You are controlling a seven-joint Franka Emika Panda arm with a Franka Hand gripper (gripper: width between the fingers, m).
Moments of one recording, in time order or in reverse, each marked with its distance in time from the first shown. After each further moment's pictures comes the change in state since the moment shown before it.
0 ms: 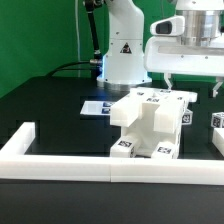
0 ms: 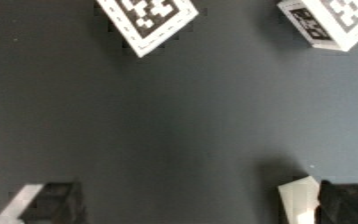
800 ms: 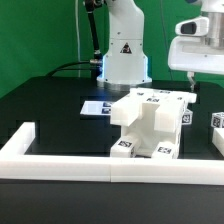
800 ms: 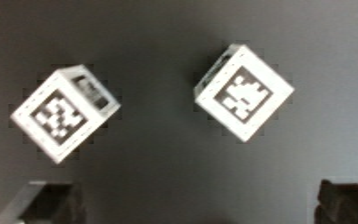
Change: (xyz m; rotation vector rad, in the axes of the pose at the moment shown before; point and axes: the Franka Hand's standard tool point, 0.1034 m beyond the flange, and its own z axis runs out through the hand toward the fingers) arm -0.041 -0.043 0.010 -0.015 -0.018 0.099
